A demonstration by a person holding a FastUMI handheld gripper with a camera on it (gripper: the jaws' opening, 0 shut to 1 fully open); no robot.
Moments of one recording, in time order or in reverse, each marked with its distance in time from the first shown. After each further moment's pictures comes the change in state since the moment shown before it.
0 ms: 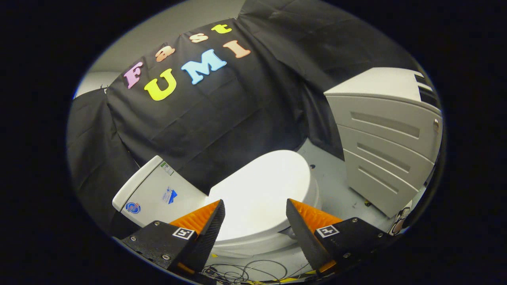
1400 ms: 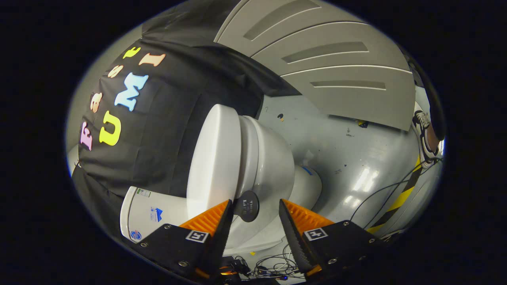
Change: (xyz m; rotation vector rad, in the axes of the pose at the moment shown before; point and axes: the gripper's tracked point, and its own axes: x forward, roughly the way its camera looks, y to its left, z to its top) arm 0.044 -0.121 -0.110 0.565 0.091 -0.083
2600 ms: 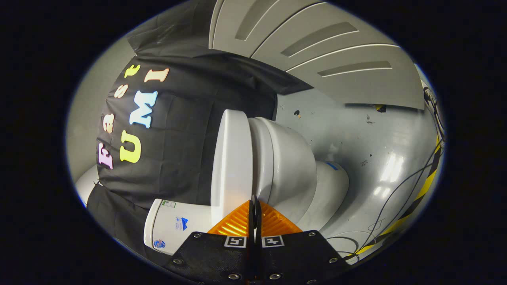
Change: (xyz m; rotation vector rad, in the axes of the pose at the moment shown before) arm 0.020 0.022 0.001 0.048 -0.008 0.151
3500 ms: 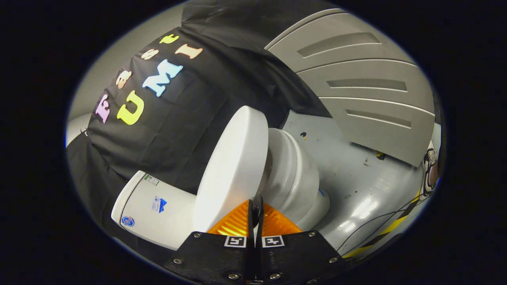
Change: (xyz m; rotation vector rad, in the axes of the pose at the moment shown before) arm -0.019 0.041 0.007 -0.384 -0.061 -0.075
